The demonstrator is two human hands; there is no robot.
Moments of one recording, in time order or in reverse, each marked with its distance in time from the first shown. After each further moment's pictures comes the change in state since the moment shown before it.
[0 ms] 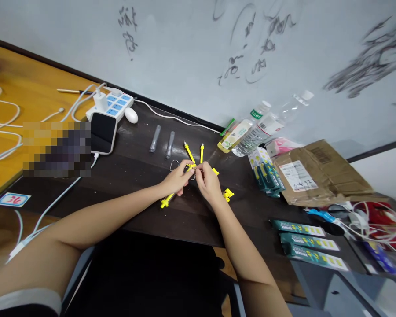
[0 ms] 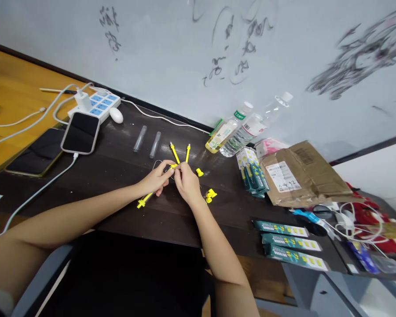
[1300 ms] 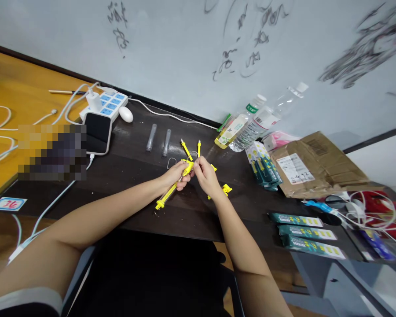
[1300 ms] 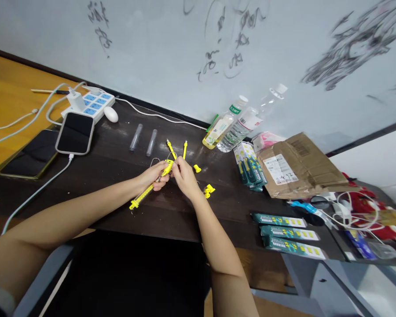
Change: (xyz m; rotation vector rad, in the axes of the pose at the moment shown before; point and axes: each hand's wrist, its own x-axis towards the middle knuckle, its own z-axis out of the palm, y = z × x) left_hand 0.003 0.020 0.001 -0.546 -0.144 -0.233; right_hand 0.007 -0.003 -0.004 0.314 -0.067 0.027
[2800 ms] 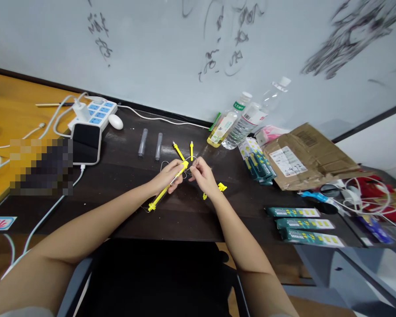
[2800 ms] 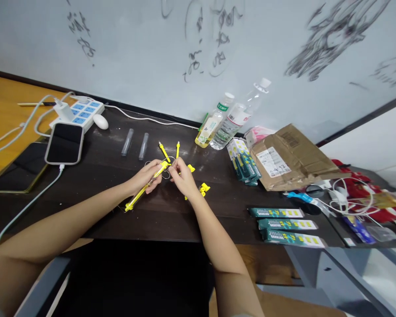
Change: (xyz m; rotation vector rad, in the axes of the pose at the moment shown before) left_hand 0.004 0.000 -0.011 0.129 -0.058 0.158; right_hand -0.006 0.016 -0.007 0.312 0.071 0.113
